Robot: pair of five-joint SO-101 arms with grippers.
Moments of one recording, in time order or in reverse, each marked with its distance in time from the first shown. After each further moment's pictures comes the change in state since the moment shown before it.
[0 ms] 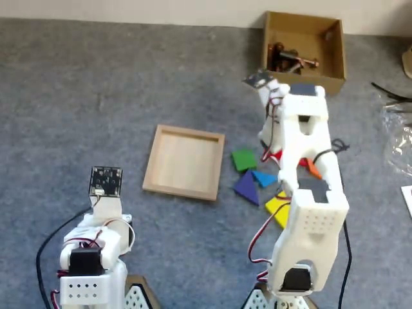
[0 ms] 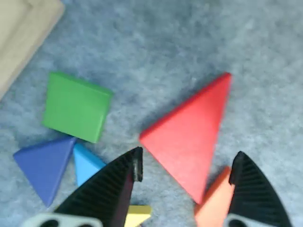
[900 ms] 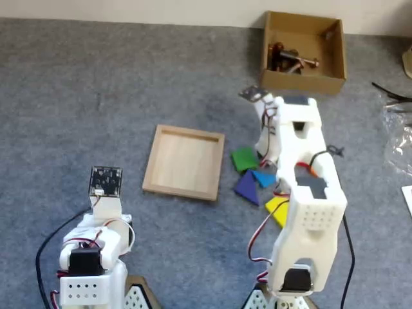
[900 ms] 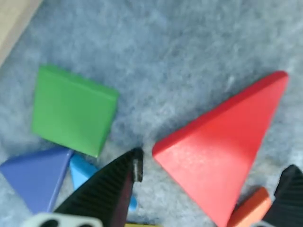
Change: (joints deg) left arm 0.0 0.0 0.0 0.0 0.0; right arm 0.0 2.2 7.4 -6.9 -0.6
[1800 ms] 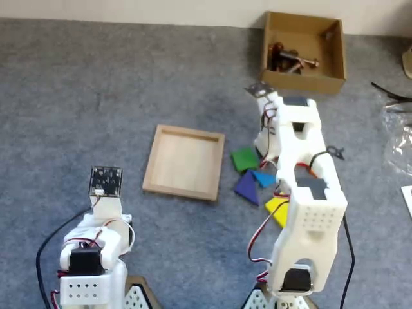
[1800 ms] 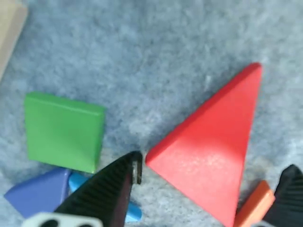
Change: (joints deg) left arm 0.0 0.0 0.0 0.0 0.0; right arm -0.3 -0.1 0.4 -3.5 -9.1
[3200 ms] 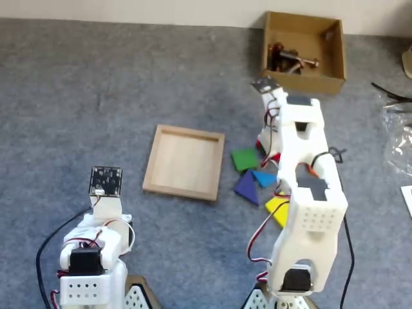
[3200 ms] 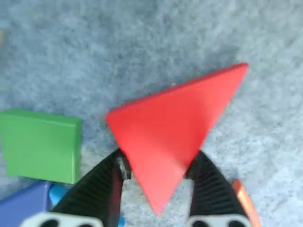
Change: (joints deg) left arm 0.0 0.0 0.0 0.0 0.0; right arm -0.4 -0.2 -0.1 -2.4 -1.1
